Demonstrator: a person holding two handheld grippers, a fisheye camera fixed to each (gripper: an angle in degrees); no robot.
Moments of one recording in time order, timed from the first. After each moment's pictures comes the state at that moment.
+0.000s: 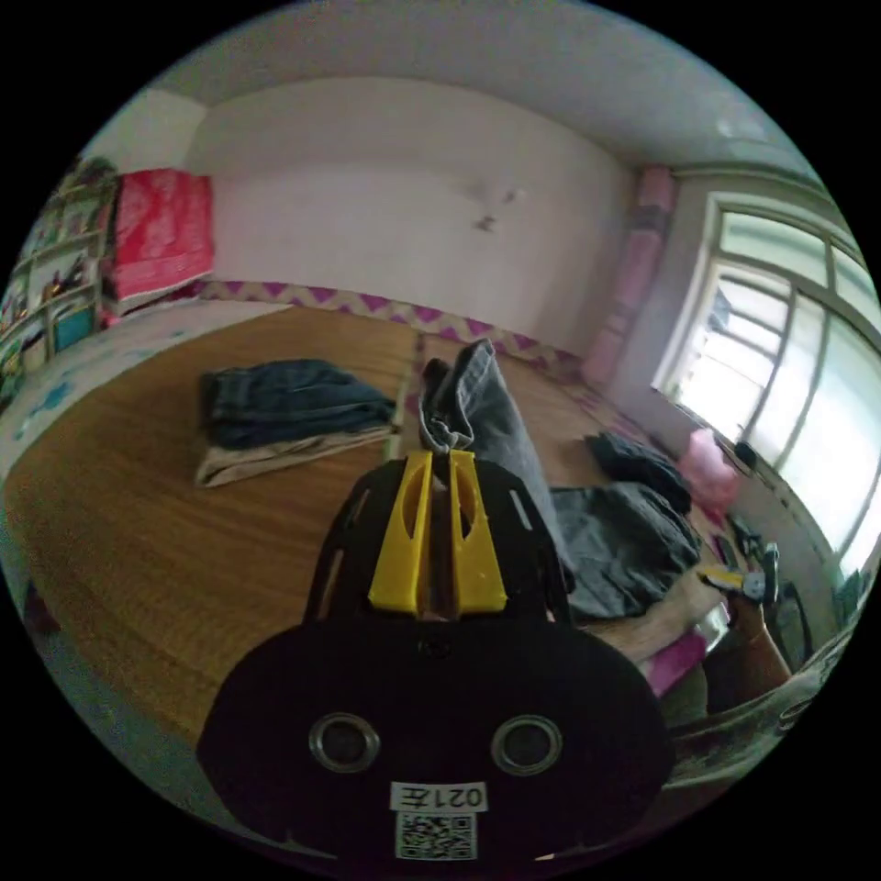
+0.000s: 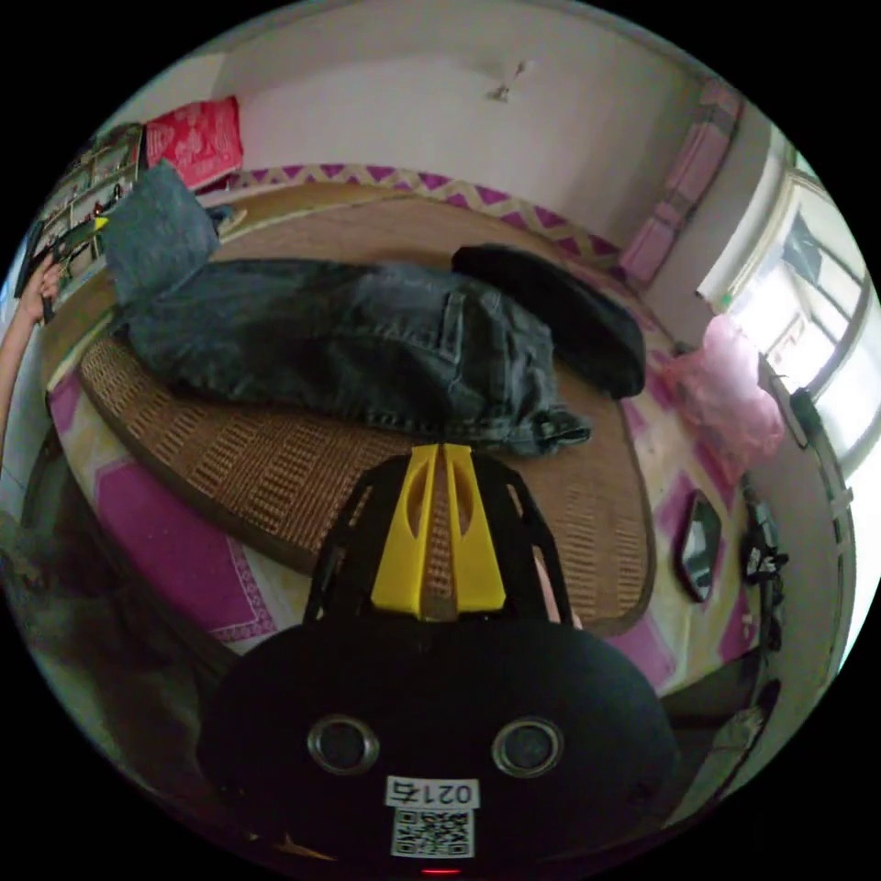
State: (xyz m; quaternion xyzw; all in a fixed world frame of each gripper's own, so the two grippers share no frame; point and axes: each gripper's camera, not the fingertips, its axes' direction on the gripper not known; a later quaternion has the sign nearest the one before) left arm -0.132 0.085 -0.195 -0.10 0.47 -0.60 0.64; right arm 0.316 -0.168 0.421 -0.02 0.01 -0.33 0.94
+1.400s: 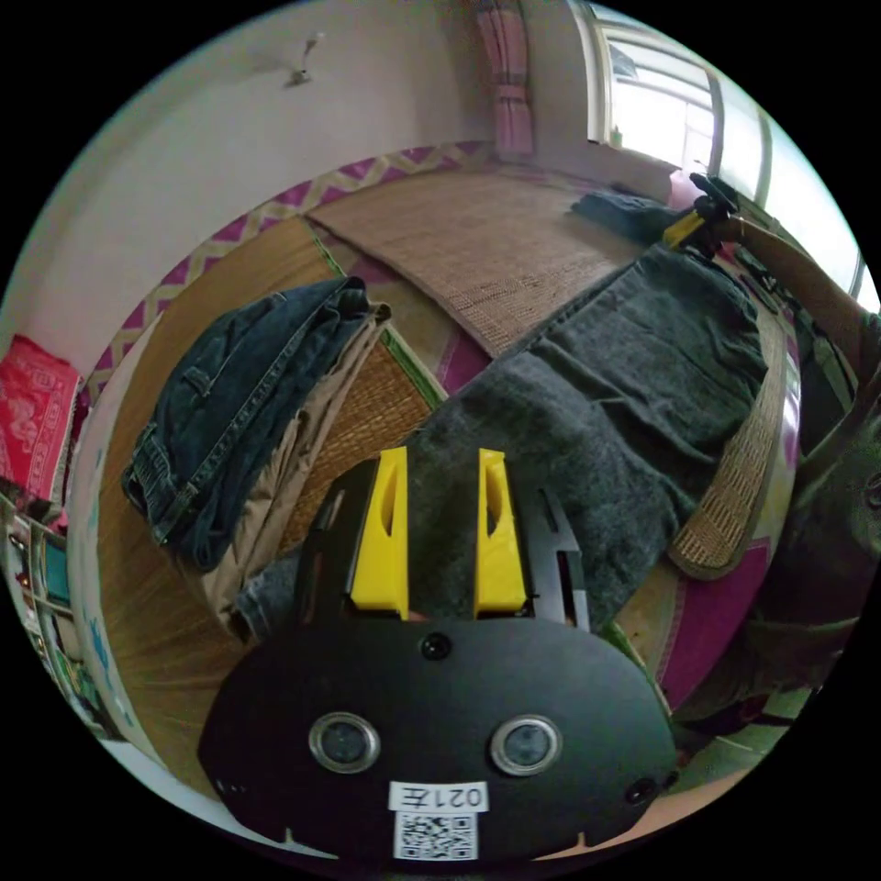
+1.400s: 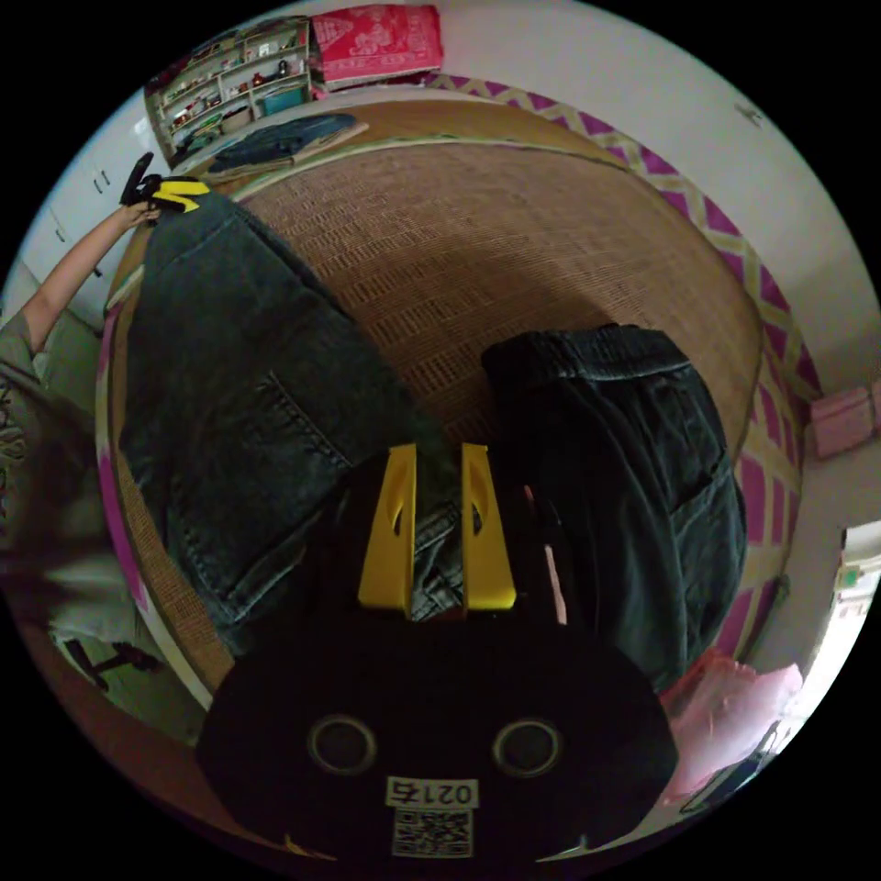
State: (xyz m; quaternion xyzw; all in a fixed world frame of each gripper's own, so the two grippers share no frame) left arm -0.100 0.030 -0.038 -0.09 0.64 -0.21 0.73; right arm 0.155 -0.319 0.564 -0.18 -0.13 -0.58 0.78
